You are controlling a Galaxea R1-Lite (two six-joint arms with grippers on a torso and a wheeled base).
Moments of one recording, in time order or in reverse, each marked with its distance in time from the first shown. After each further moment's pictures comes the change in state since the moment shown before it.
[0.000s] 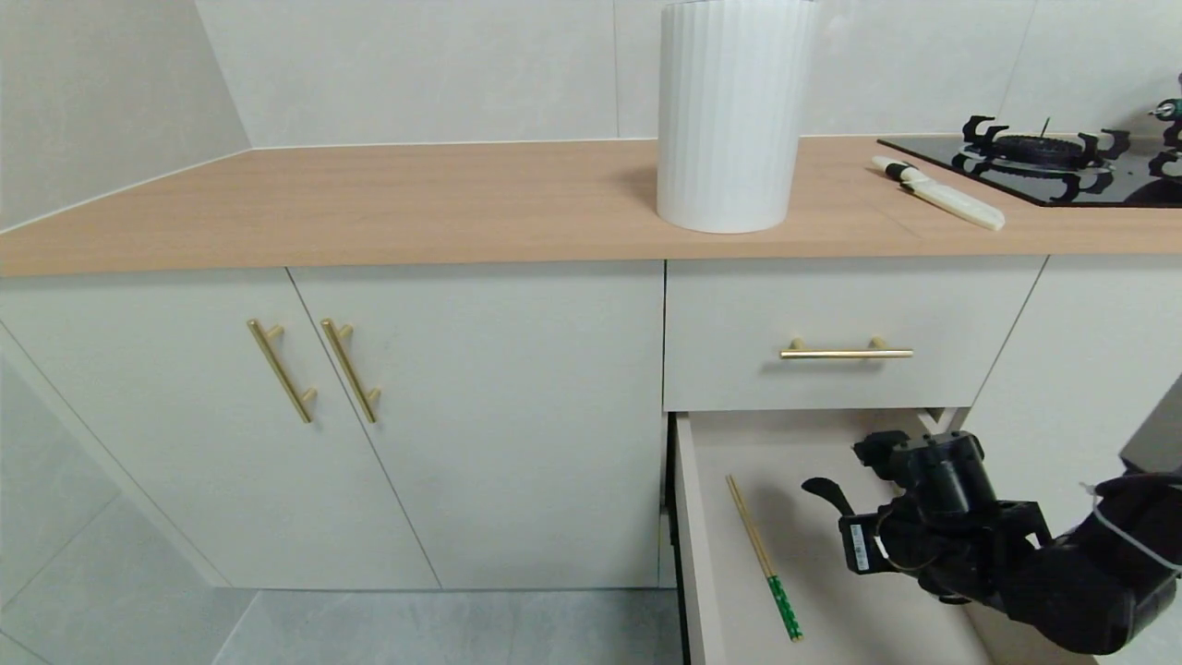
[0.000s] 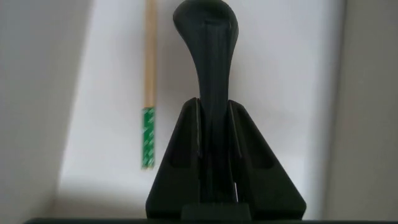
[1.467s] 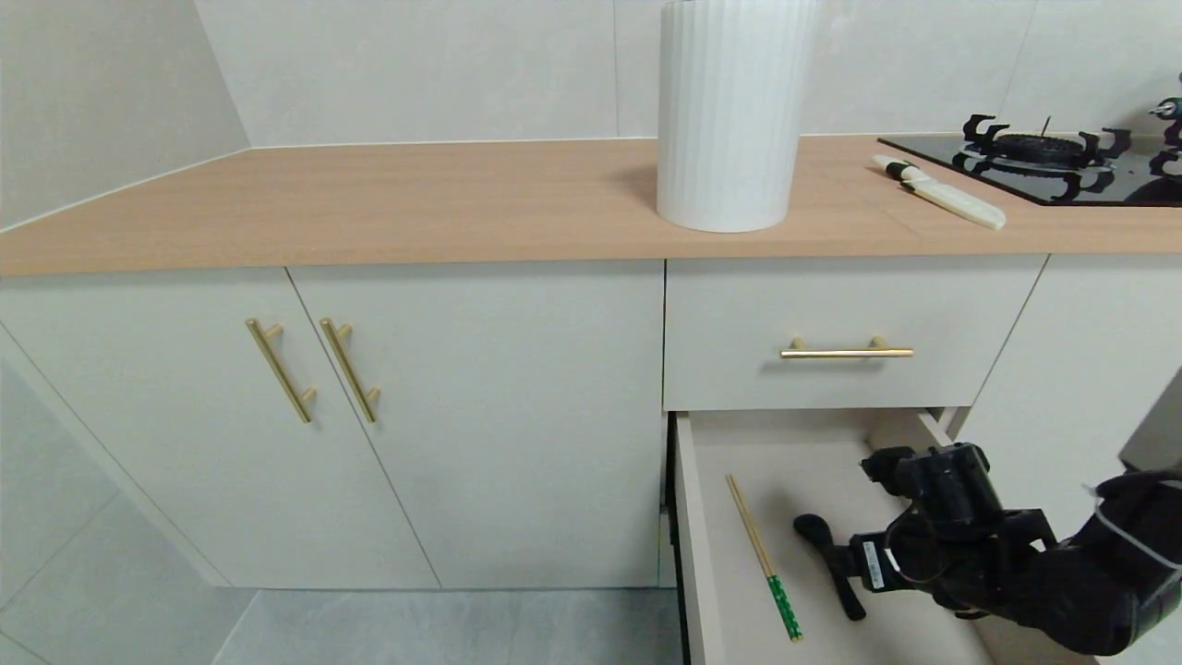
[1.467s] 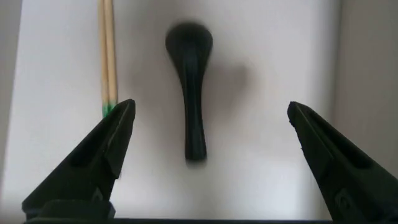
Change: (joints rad) left arm 0.000 0.000 0.000 0.000 0.000 0.000; right arm -0.030 -0.029 0.017 0.102 0.015 -0.022
